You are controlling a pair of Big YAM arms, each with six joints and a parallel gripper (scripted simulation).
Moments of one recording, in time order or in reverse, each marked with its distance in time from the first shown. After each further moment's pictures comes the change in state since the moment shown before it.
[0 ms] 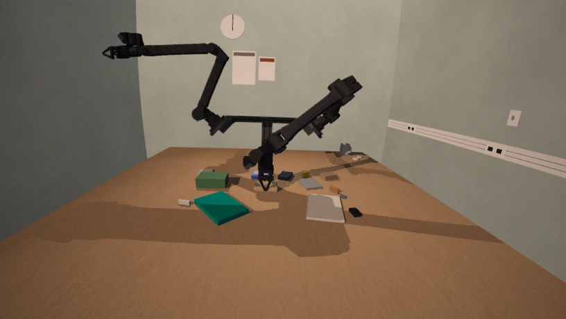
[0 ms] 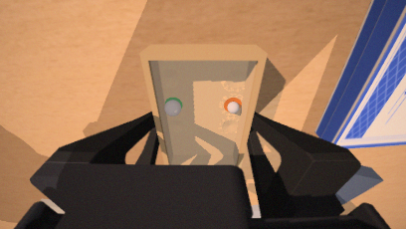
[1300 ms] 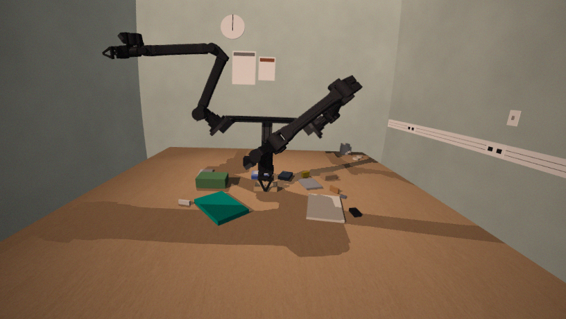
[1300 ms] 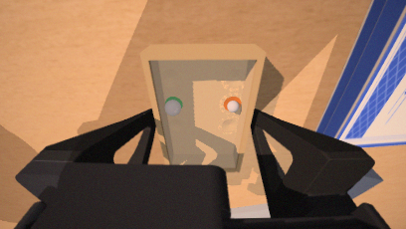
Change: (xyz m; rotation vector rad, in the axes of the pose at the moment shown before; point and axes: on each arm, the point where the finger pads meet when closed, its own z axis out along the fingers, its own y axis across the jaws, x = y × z) left arm 0.000 0.000 0.000 0.000 0.000 0.000; right arm 0.000 0.000 0.000 0.000 0.000 0.000
